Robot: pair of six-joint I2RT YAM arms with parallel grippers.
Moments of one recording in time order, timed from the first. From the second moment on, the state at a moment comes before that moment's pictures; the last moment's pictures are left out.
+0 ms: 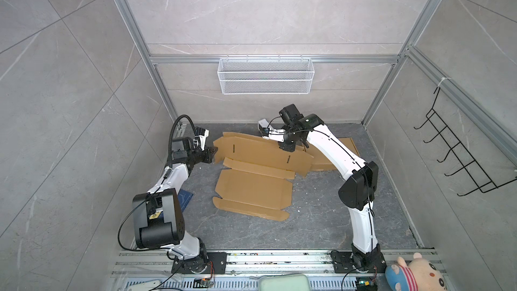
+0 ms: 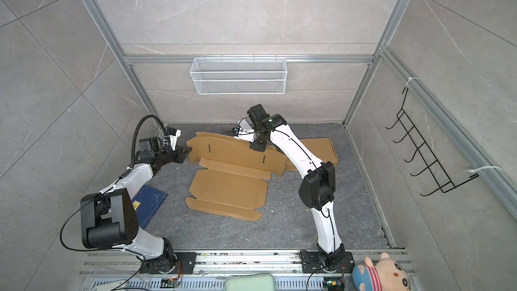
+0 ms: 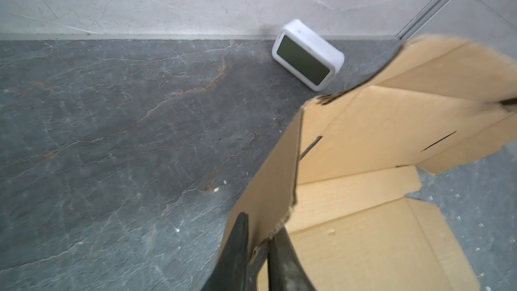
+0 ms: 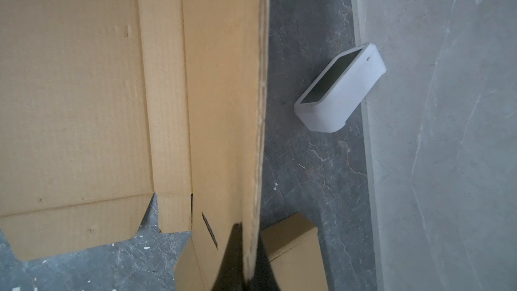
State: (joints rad) left arm 0.14 1.54 0.99 -0.09 0.66 0.12; right arm 0.57 2.13 2.20 -1.12 -0.03 -0.86
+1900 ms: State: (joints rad) left arm 0.14 1.60 1.14 -0.31 0.67 -0.05; right arm 0.83 1.97 1.46 0.00 0.63 -1.08
